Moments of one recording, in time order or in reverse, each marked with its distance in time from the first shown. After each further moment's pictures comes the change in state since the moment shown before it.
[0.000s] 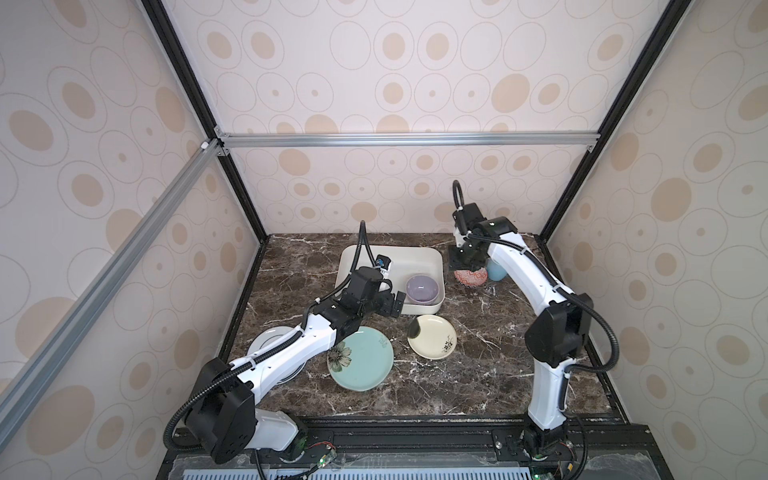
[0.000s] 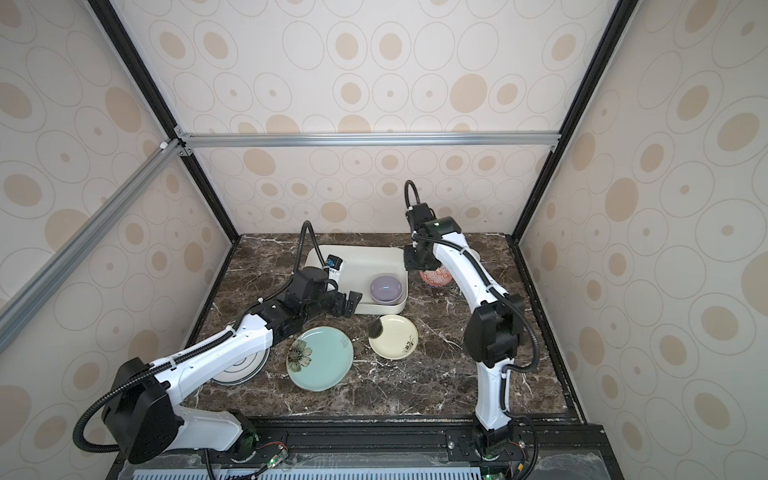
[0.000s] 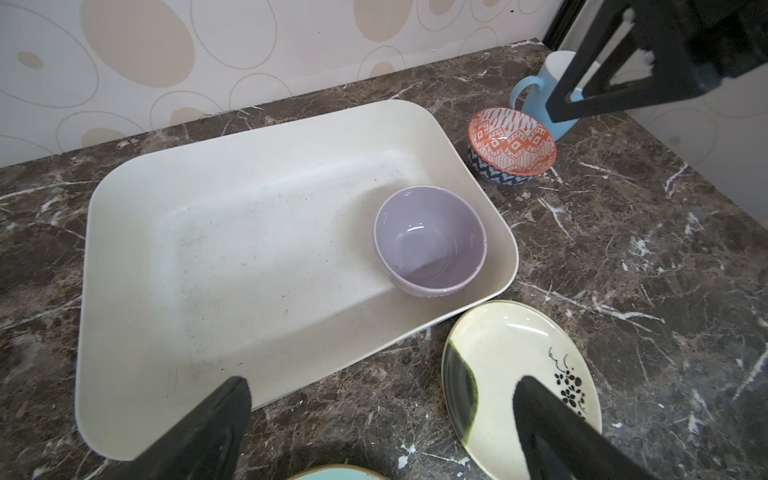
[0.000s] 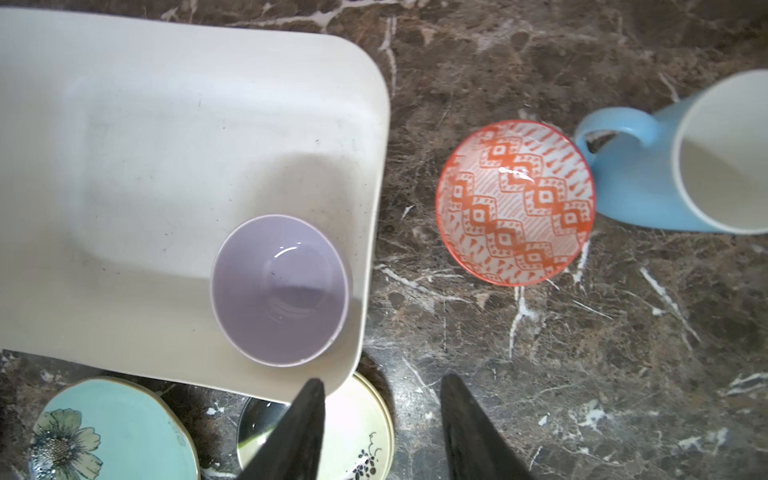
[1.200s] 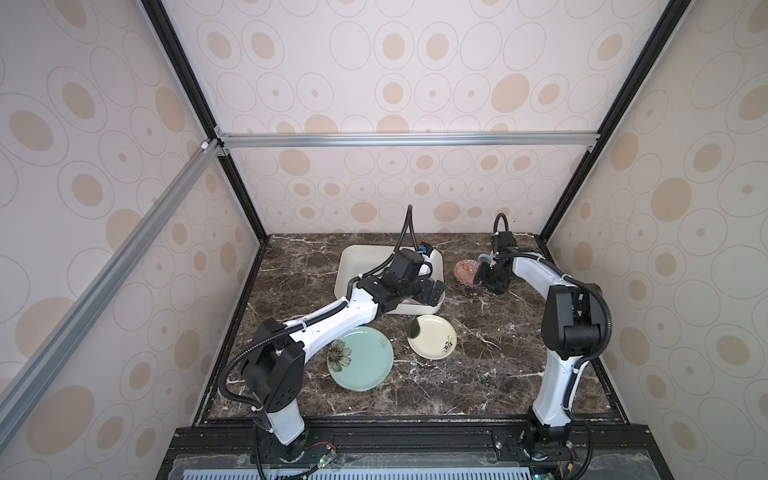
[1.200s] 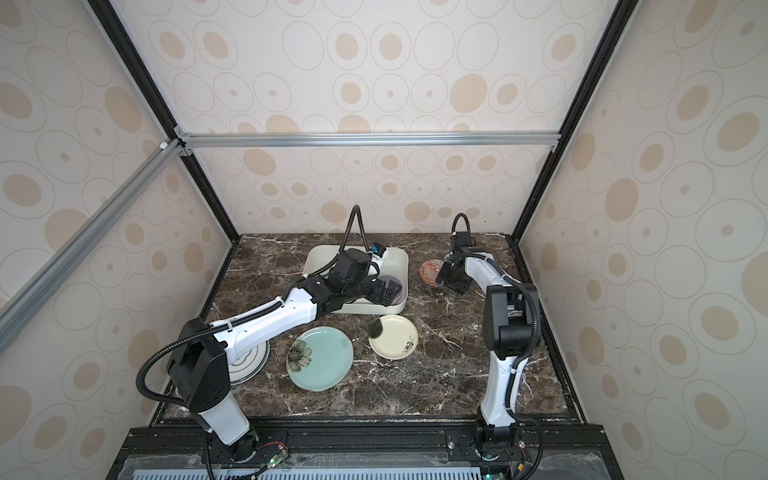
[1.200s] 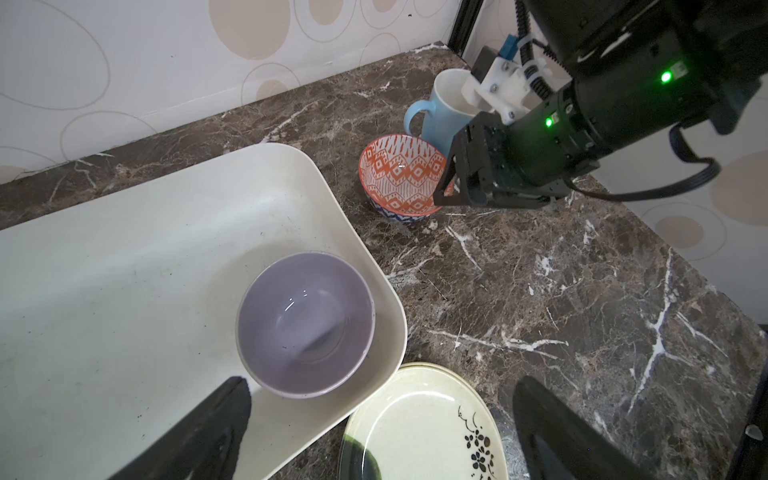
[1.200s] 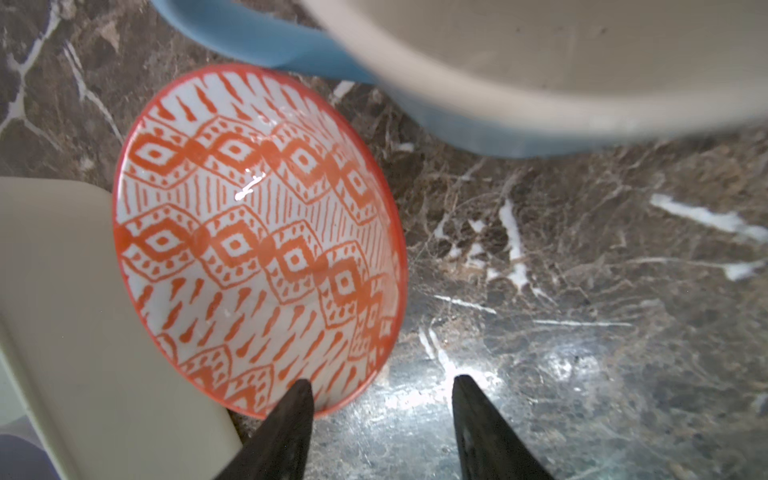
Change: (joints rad) left arm -0.118 0.351 0.378 -0.052 0.092 -0.002; right arm -0.266 0.087 -0.350 0.390 -0.147 0.229
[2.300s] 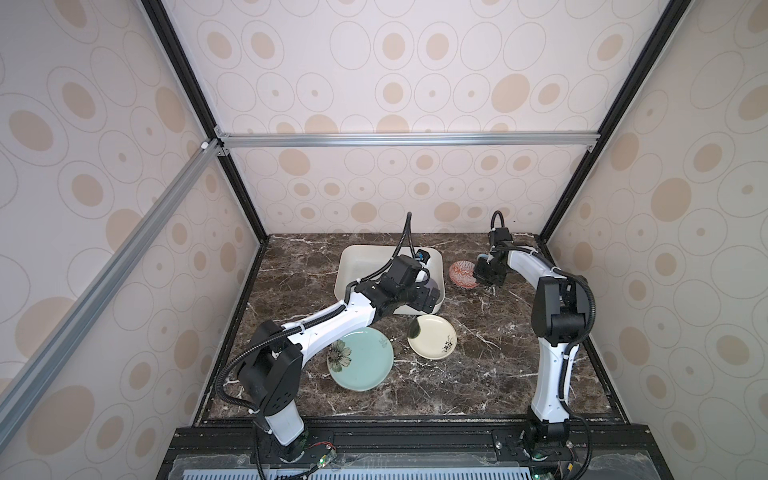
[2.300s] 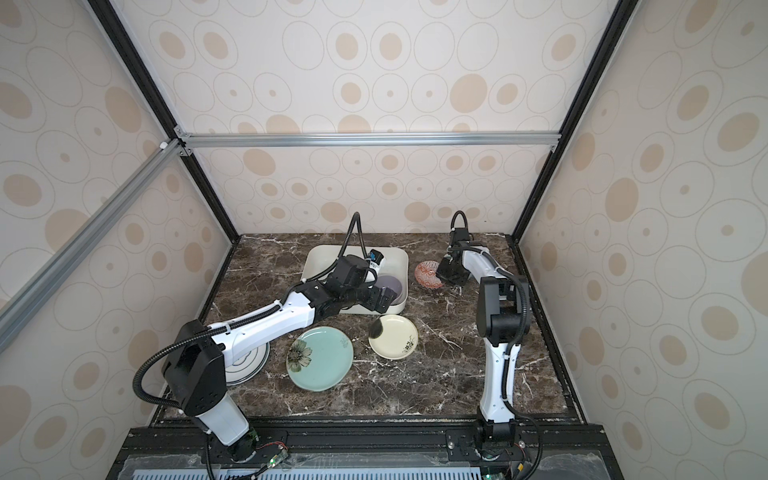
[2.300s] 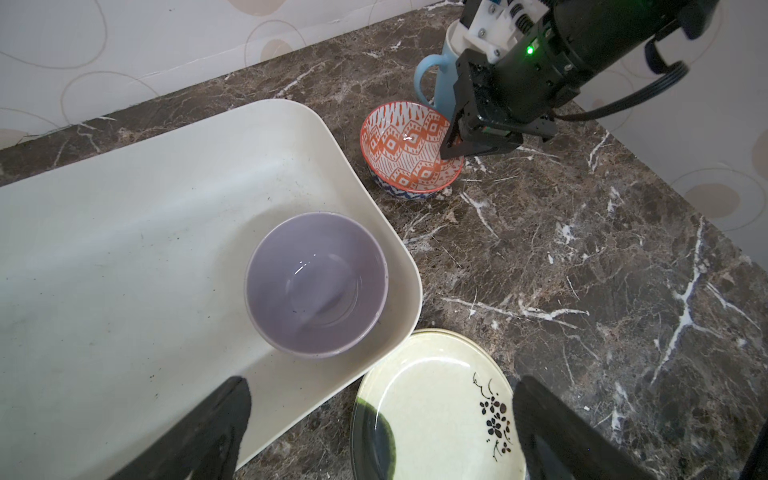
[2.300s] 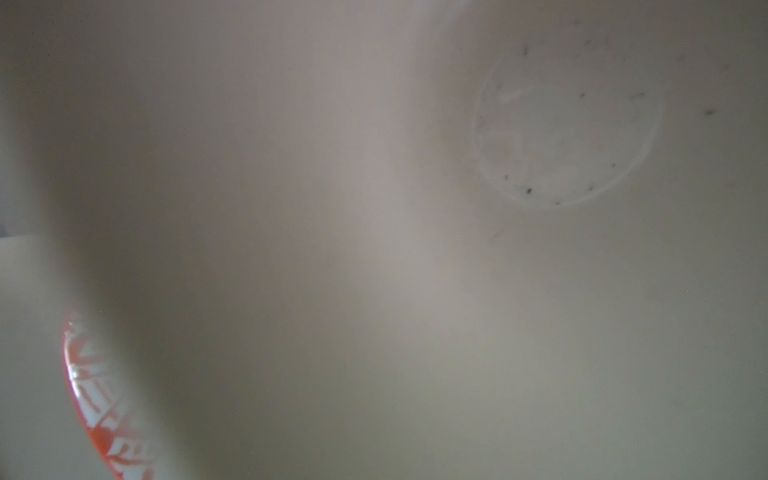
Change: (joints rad) left arm -0.001 -0.044 -0.072 -0.016 -0.019 0.010; right arm -0.011 0.153 0.174 -0.057 -0.036 -0.019
